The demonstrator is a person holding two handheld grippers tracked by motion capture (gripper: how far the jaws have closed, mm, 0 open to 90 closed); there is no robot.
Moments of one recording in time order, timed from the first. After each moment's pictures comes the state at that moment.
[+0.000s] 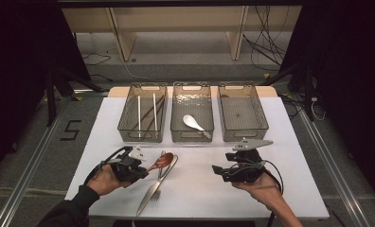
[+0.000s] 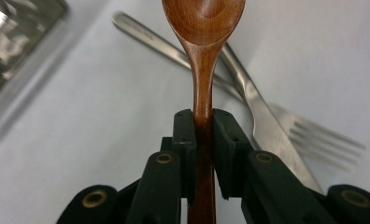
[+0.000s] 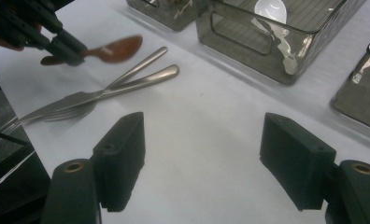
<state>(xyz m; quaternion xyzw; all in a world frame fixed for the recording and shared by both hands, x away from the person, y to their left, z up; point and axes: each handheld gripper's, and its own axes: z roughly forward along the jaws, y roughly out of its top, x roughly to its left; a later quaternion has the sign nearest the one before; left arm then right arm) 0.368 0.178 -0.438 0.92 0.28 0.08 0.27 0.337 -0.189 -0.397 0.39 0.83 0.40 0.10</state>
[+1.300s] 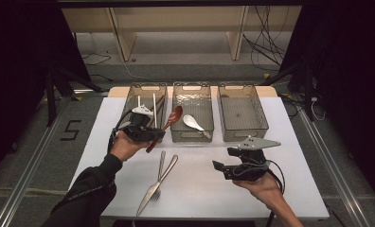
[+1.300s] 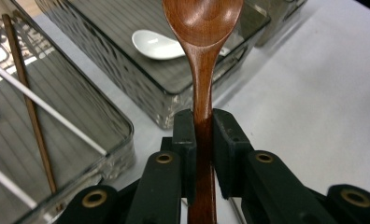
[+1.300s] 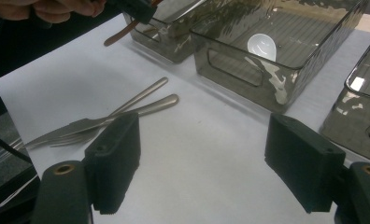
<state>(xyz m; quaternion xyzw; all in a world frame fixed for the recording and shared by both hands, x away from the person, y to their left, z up) 0.454 0.147 -0.391 0.84 0.37 0.08 0.39 0.334 -0.194 -0.389 0.38 0.80 0.45 0.12</state>
